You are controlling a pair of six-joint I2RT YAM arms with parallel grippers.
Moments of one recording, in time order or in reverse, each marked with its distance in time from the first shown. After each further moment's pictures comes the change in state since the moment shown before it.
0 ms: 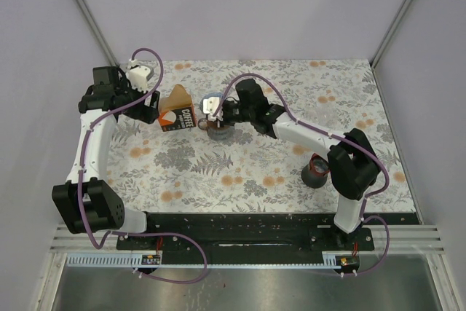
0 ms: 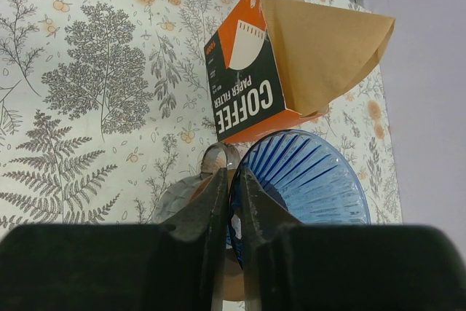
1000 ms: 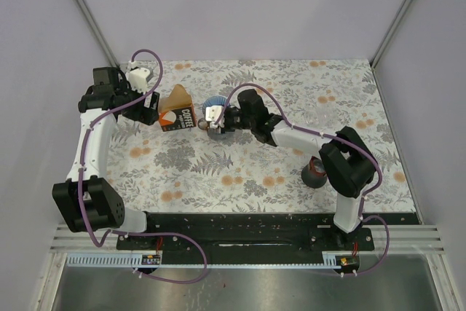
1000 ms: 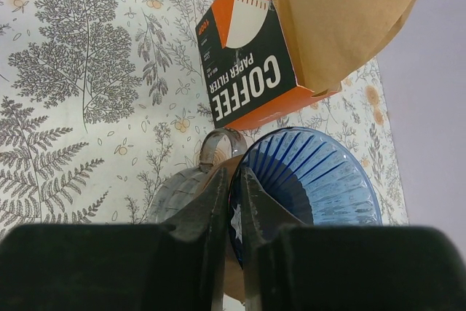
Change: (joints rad) left arm 0.009 0.012 0.000 -0.027 0.002 0.000; right arm 0.000 0.034 -0.137 0.199 0.049 0.005
